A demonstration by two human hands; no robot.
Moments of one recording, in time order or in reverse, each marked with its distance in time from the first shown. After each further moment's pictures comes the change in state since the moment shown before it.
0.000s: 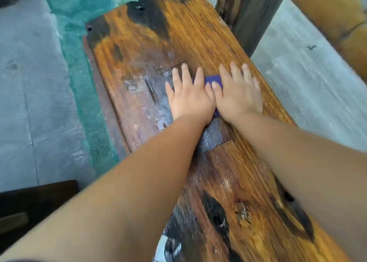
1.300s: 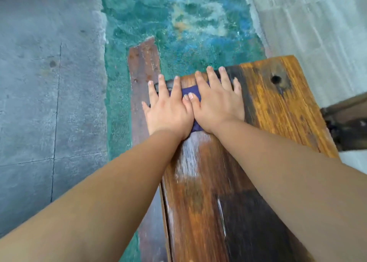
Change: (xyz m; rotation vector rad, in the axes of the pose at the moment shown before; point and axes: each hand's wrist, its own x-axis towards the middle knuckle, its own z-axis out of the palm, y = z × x) left_hand 0.243 -0.211 -0.076 -0.020 0.103 -0.348; right_hand 0.265 -0.249 0.038 -0.082 -0.085 -0.353
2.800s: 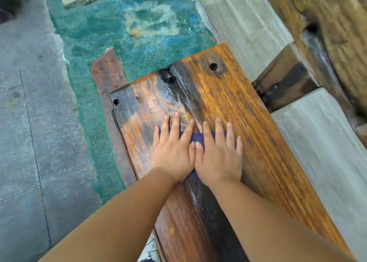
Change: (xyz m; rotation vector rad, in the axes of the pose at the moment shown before) left_hand -0.126 0.037 0.008 0.171 -0.236 0.550; right_hand -0.189 0.042 -0.003 0.085 -0.107 0.443
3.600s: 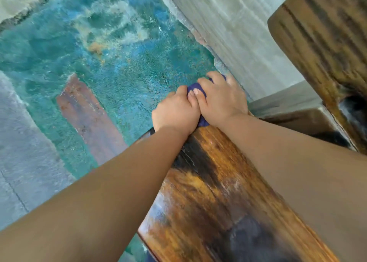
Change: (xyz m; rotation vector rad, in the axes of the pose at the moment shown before) left_hand 0.267 -0.002 -0.053 -0.222 -0.010 -0.107; right_hand 0.273 -0.004 -0.064 0.076 0.050 0.032
